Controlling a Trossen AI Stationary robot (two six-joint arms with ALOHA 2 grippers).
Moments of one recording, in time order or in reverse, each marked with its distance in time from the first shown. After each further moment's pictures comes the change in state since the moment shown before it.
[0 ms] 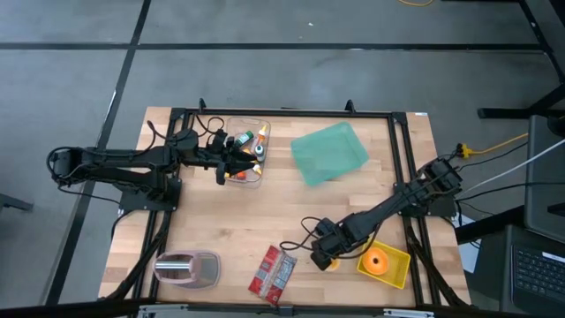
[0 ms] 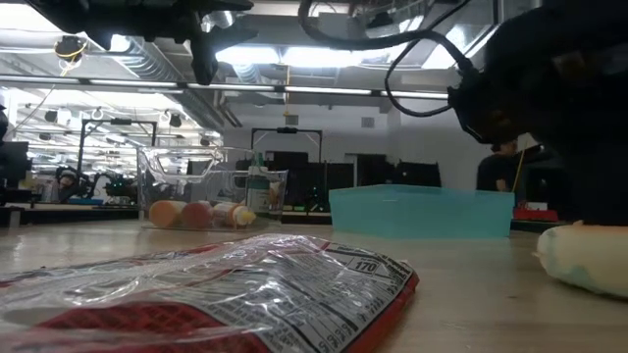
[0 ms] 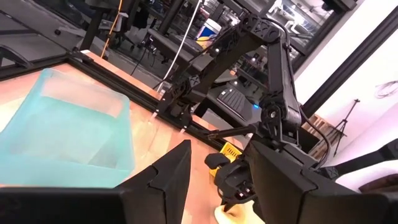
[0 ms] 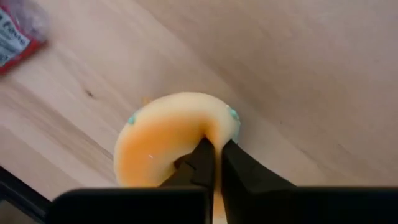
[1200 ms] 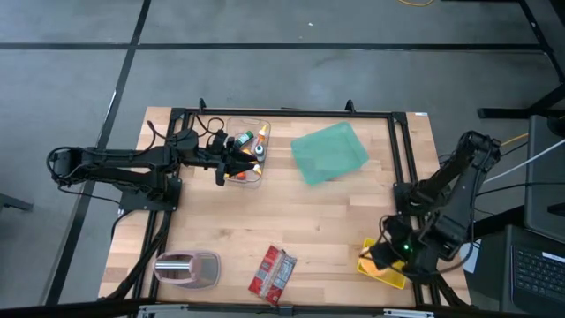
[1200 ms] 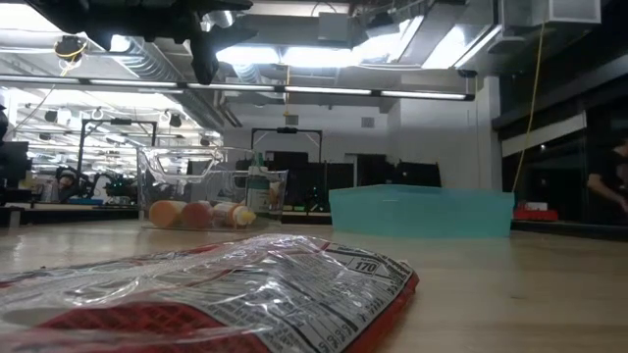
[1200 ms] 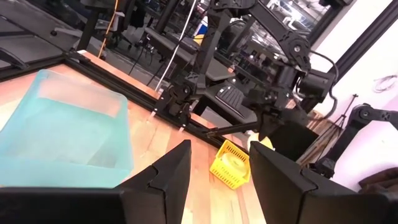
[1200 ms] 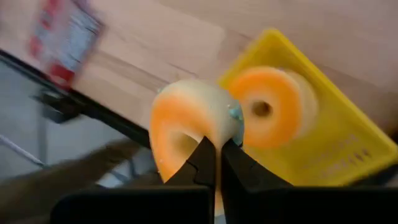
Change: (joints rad) left arm 0.000 0.000 -0.001 0.000 0.015 0.019; right arm 0.491 -0.530 0.001 -0.422 0.317 0.817
